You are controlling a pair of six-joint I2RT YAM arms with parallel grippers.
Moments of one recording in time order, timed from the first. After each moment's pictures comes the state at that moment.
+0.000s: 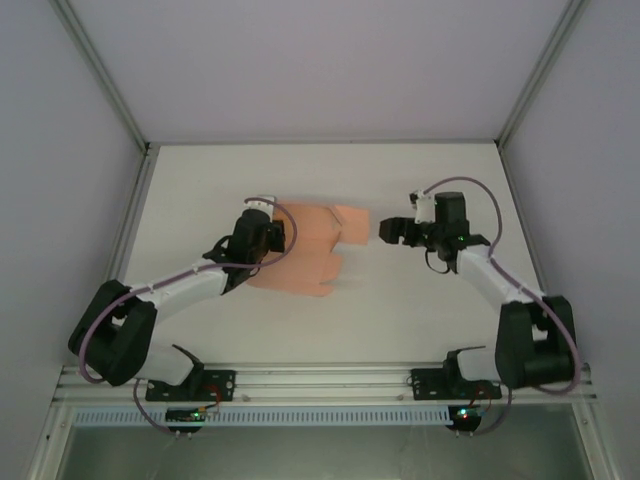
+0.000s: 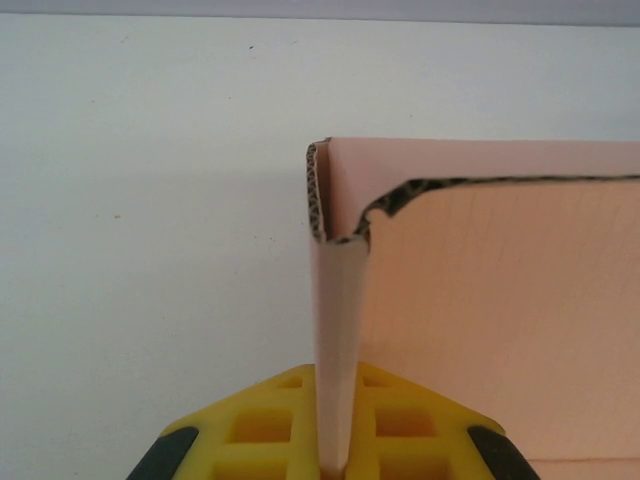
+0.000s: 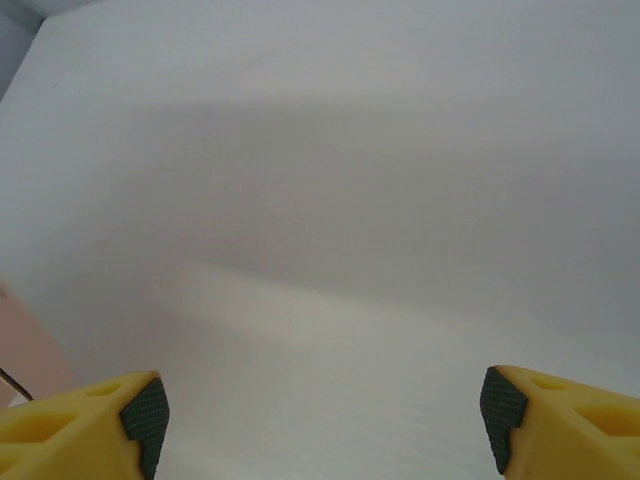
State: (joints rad) left arm -0.62 1.40 0.72 0.17 -0.25 -0.35; right arm 0.15 1.35 0.78 -0.15 -0.49 0.22
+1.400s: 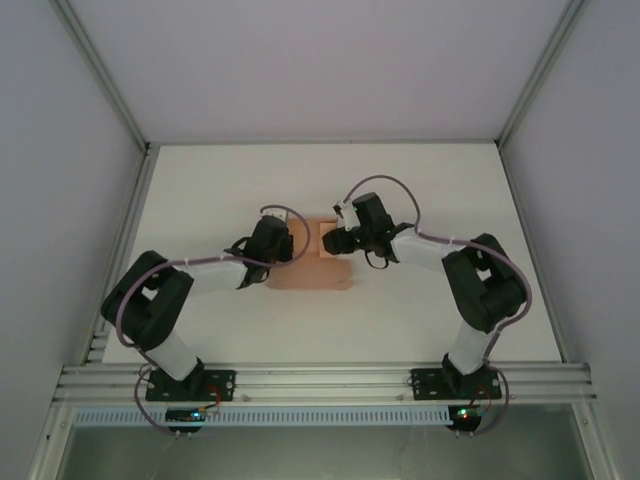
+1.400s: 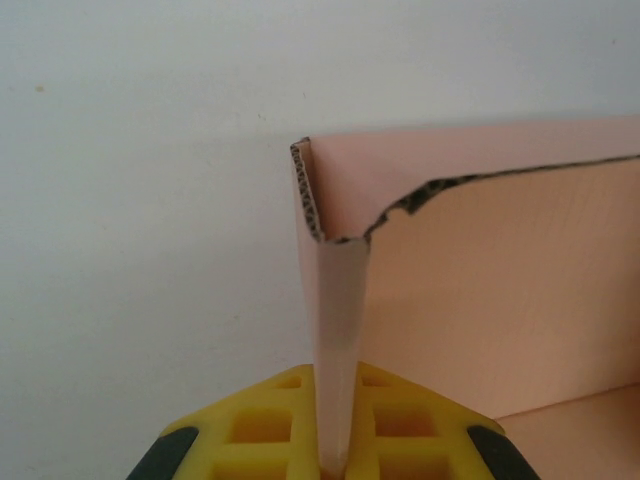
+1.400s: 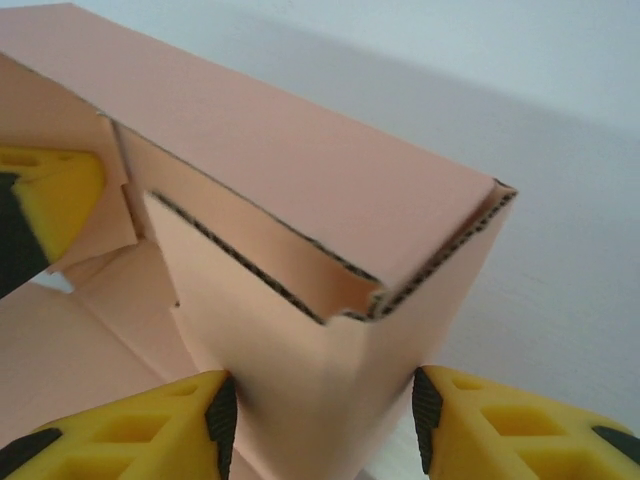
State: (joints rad) left arm -0.64 1.65 0.74 0.18 -0.26 -0.38; right arm 0.55 1.77 0.98 0.01 -0.27 0.22
